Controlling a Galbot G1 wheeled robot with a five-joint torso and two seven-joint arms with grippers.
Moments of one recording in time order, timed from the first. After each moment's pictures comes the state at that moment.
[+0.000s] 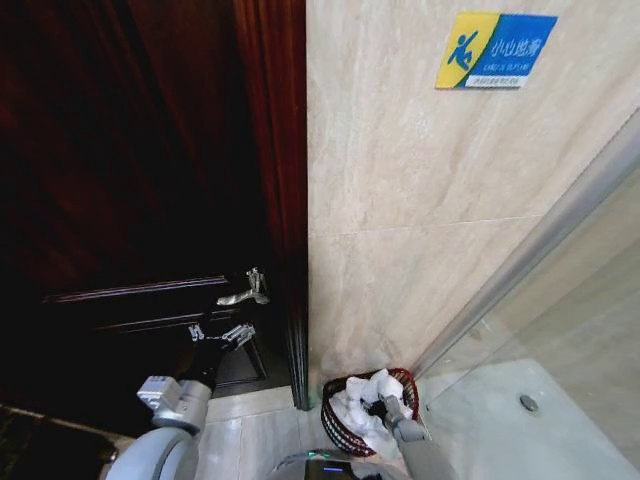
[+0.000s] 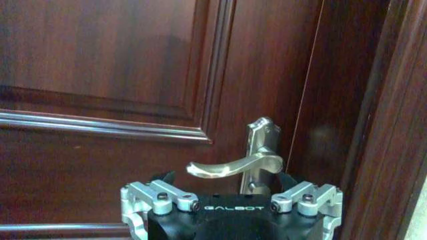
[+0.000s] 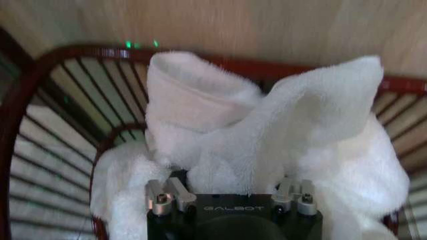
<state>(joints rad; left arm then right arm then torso) 1.83 -1.53 -0.68 -2.49 -0.27 0.23 0.08 -0.98 1.50 0.66 0.48 -0.36 0.12 -0.31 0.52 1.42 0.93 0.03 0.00</state>
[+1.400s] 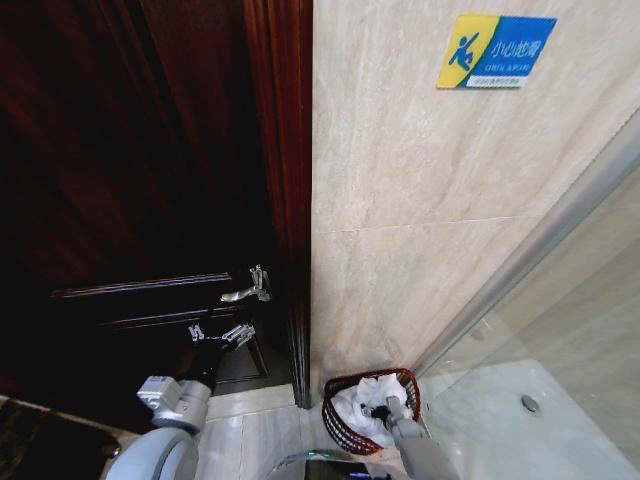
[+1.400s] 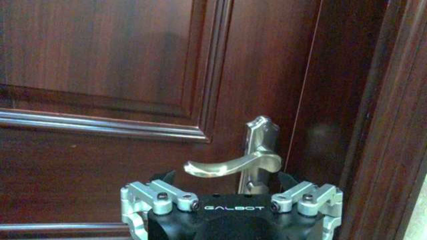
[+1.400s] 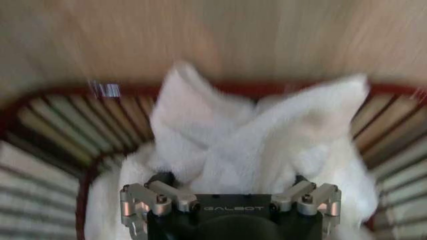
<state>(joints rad) 1.83 -1.53 -0.68 -2.49 -0.27 0.23 0.08 -1.04 1.50 0.63 0.66 -0.18 0.02 -0.28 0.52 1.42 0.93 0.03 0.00</state>
